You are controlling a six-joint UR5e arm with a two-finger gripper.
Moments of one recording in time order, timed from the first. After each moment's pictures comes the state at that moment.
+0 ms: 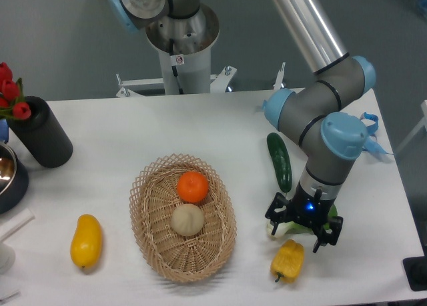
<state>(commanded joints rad) 2.64 -2.22 -1.44 -0.83 1.21 1.07</state>
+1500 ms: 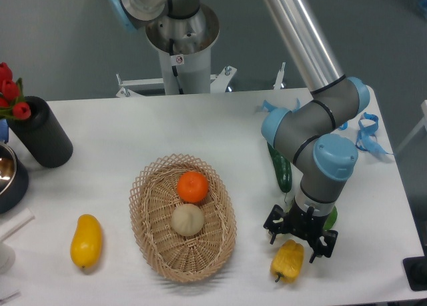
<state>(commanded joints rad) 2.61 -2.27 -1.43 -0.79 1.27 1.07</state>
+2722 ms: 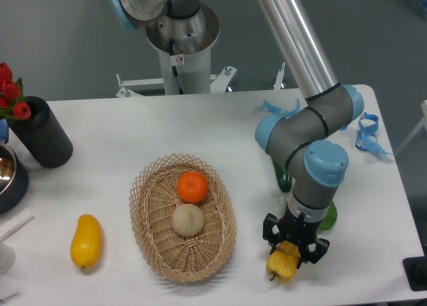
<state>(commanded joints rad) 2.61 -2.27 -1.40 -0.76 1.27 1.09</state>
